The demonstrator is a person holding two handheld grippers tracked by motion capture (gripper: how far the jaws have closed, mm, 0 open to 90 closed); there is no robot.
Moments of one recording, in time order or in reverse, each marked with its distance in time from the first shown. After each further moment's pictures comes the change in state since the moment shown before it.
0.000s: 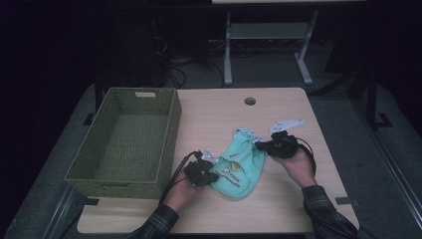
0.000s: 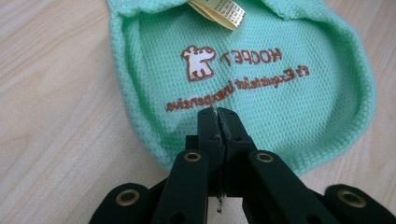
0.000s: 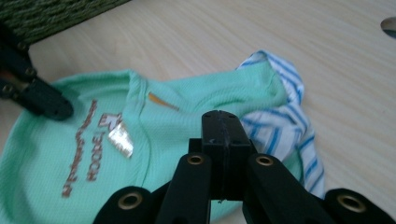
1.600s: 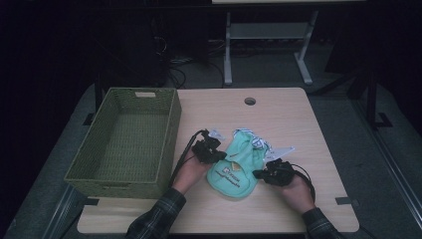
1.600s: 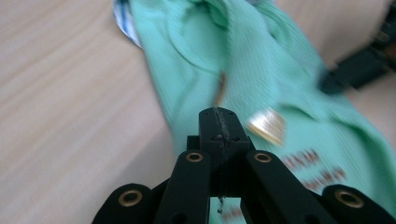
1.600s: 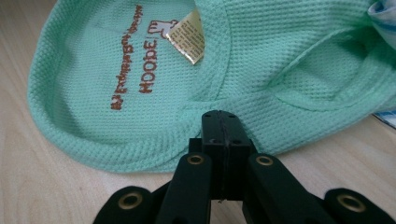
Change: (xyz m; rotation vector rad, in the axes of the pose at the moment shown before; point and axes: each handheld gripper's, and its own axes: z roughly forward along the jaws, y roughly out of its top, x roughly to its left) left arm 0.034 0.062 0.008 -0.078 0.023 -0.013; right arm 0.044 -0.054 0.016 0.126 0.050 -0.013
